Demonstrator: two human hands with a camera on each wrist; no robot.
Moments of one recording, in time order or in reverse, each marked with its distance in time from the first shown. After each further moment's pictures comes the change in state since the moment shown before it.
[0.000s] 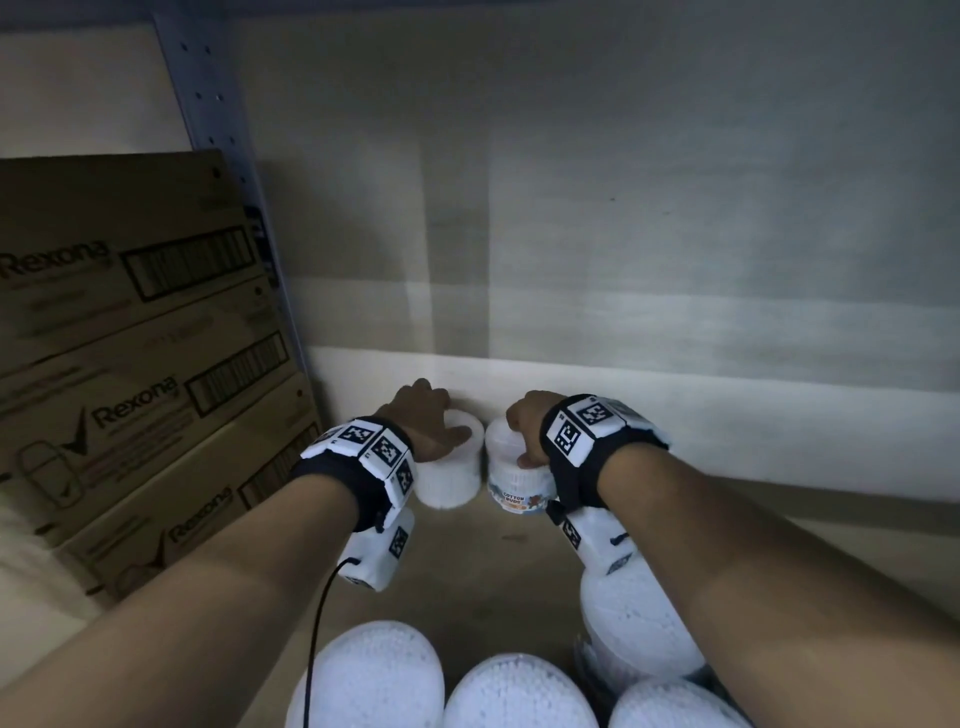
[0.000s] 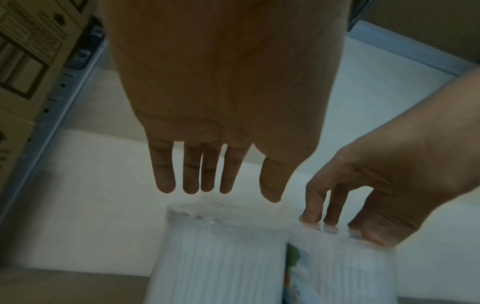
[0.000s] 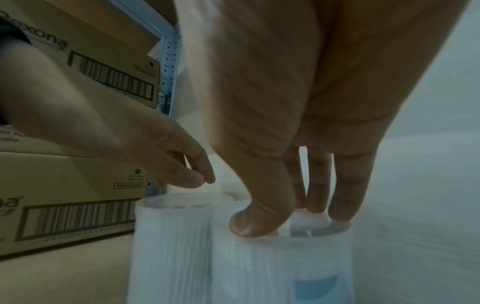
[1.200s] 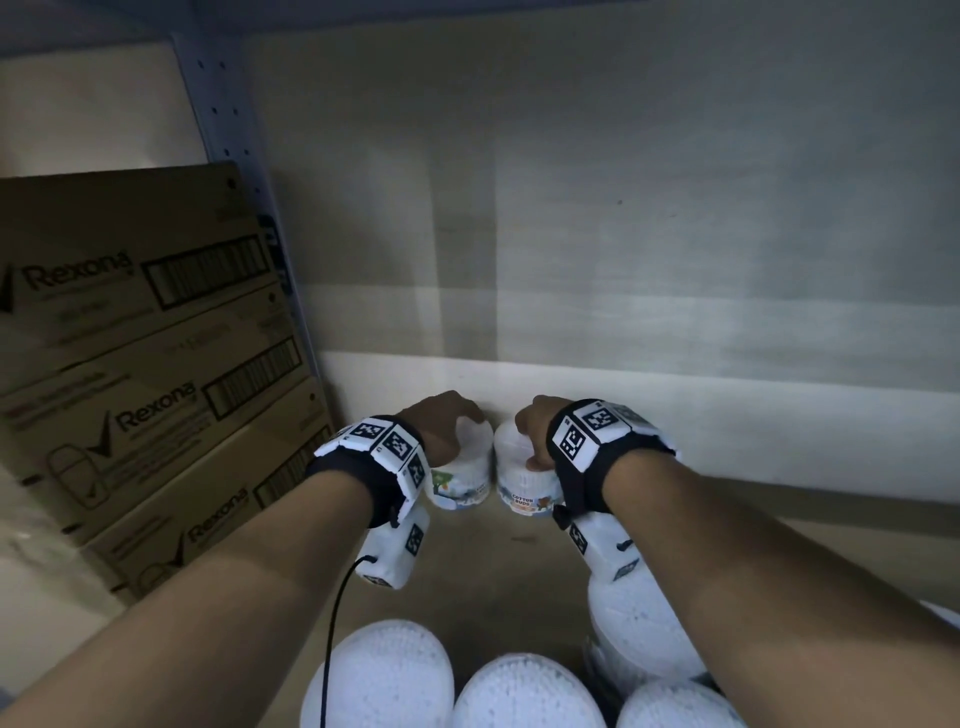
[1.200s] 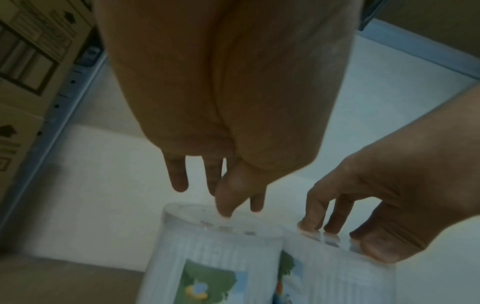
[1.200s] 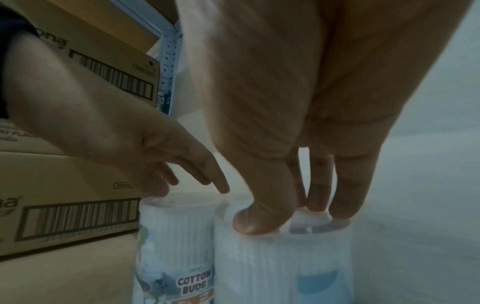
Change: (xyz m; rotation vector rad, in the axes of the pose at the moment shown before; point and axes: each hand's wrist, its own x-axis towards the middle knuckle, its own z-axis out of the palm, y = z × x) left_hand -0.005 0.004 -0.007 -0.110 -0.089 0.111; right_hand -0.018 -0.002 -0.008 -0.068 -0.020 -0.057
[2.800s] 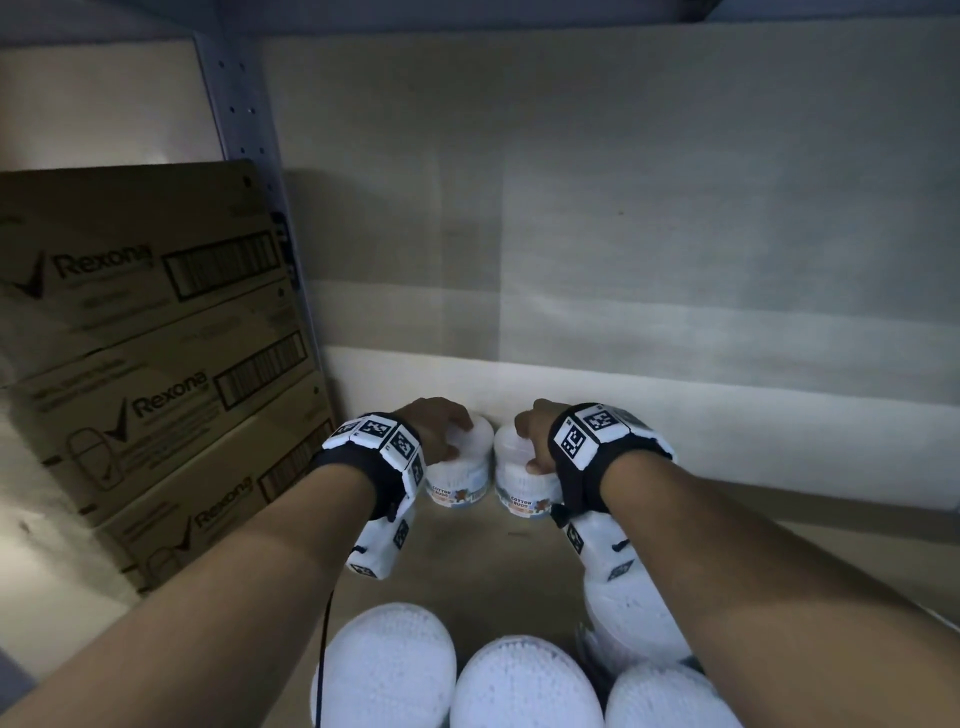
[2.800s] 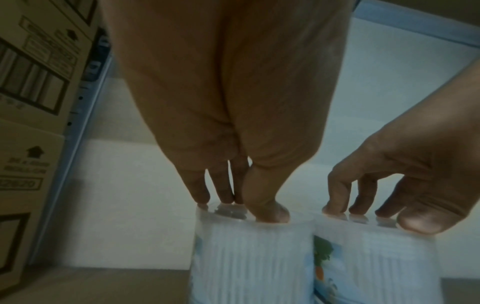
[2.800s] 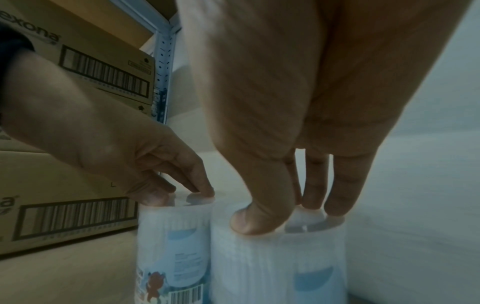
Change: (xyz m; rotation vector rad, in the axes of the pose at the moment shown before) left_hand 0.009 -0.021 0.009 0.046 0.007 0.024; right_hand -0.009 -0.002 -0.002 0.084 -0.074 0.112
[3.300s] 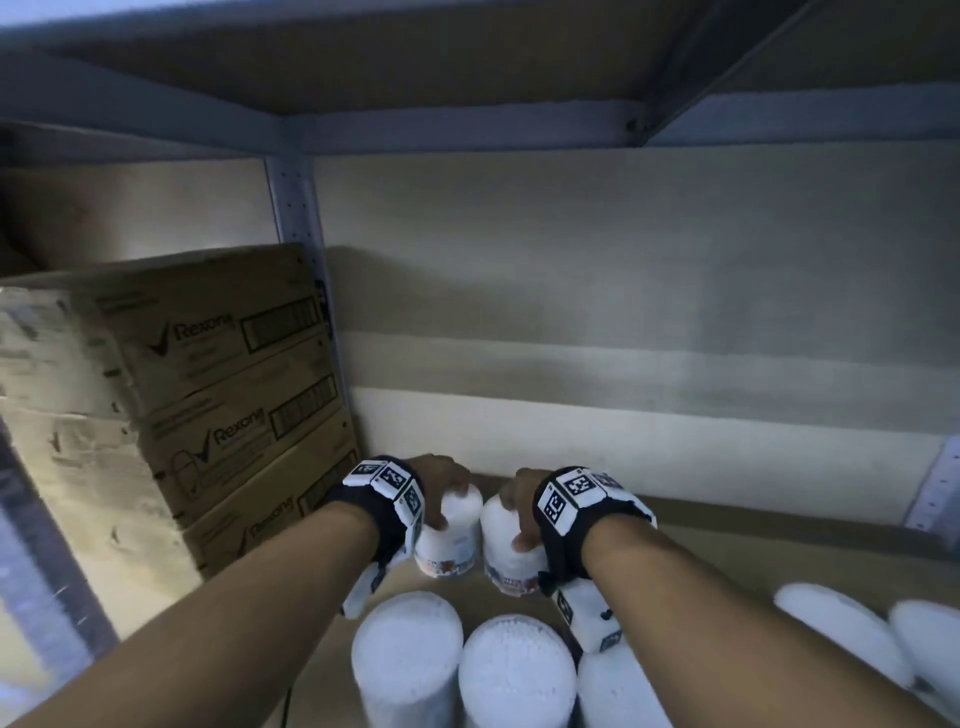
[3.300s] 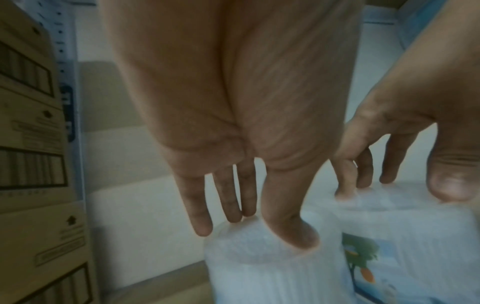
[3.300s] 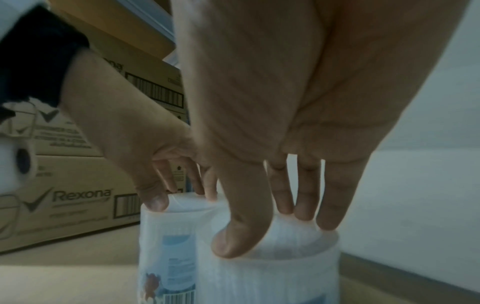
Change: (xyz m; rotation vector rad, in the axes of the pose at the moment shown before) left_hand -0.072 0.026 -0.015 0.250 -0.180 0.005; right_hand -0.080 -0.032 0.007 0.165 -0.086 0.060
